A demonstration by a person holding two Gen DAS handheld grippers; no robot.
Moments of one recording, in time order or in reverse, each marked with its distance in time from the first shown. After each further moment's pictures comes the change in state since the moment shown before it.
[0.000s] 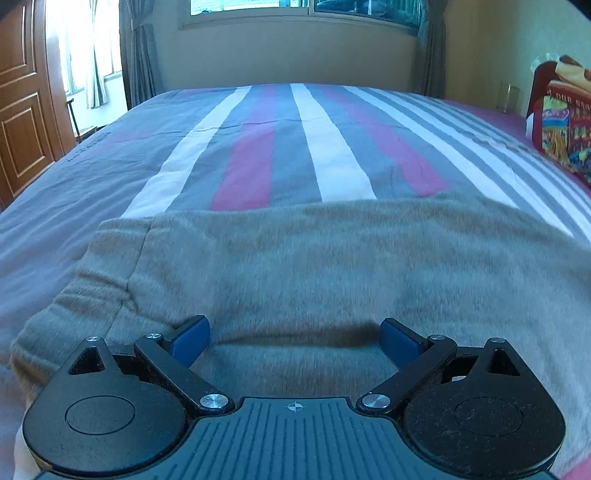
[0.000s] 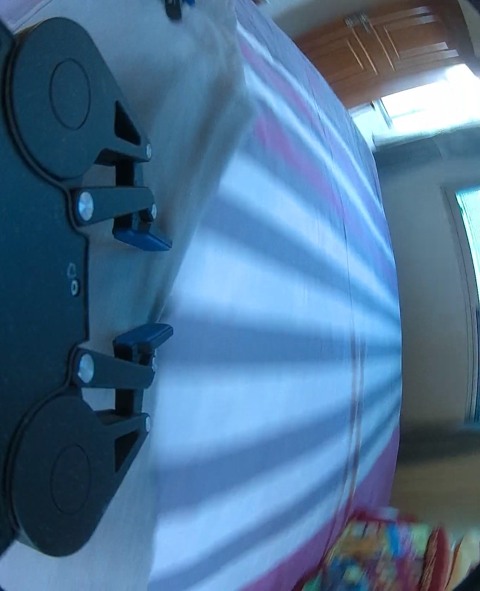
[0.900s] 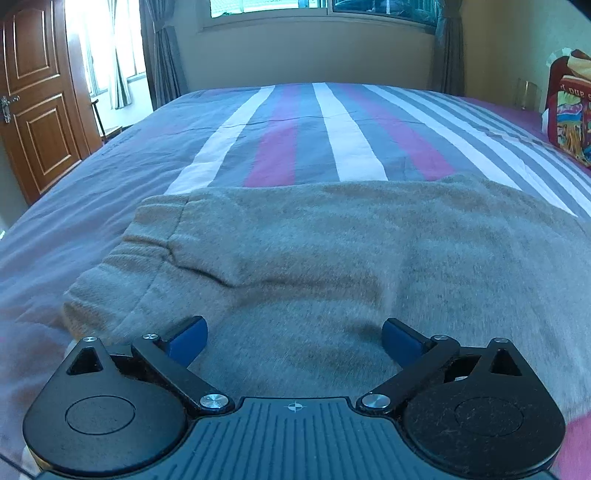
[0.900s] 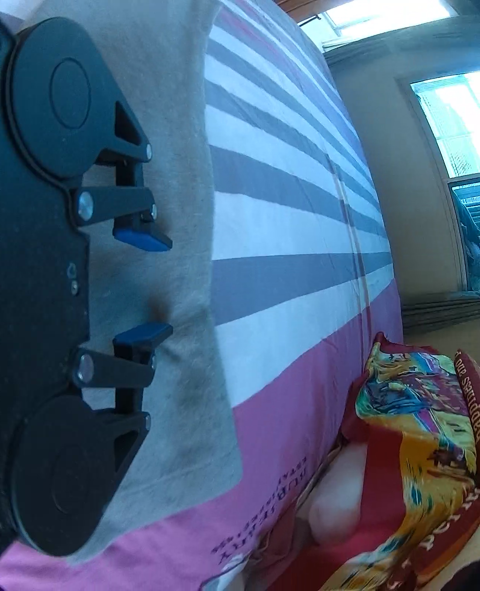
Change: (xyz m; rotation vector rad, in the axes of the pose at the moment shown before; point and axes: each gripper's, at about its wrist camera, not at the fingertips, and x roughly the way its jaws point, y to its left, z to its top) left arm -0.036 0.000 -0.025 -0.002 -0.002 0.086; right arm -0.078 -0.148 -0.060 0.196 -0.066 -0.221
